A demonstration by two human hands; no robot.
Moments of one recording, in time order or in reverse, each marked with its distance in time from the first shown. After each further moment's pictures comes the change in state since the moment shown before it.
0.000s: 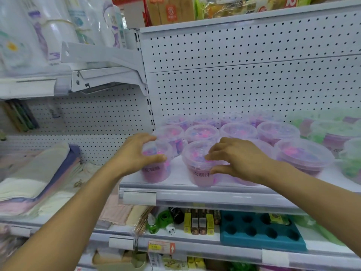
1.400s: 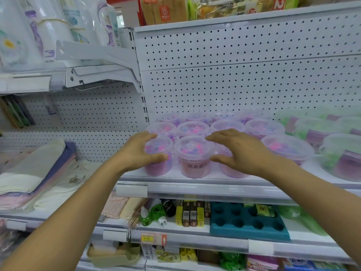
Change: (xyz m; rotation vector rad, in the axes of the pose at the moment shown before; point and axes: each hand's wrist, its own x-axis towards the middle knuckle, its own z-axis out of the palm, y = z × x) left_hand -0.007 0.021 0.016 -0.015 -0.080 -0.035; right_hand -0.031 0.002 -0.021 0.064 -0.027 0.286
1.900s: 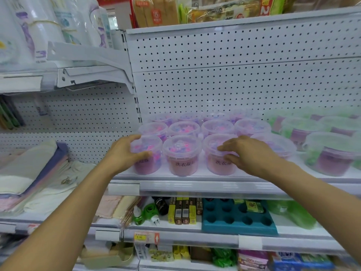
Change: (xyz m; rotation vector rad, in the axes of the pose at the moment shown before) left_hand -0.011 -0.002 0.004 -0.081 0.142 -0.122; right_hand -0.030 0.025 -0.001 -0.035 -0.069 0.203
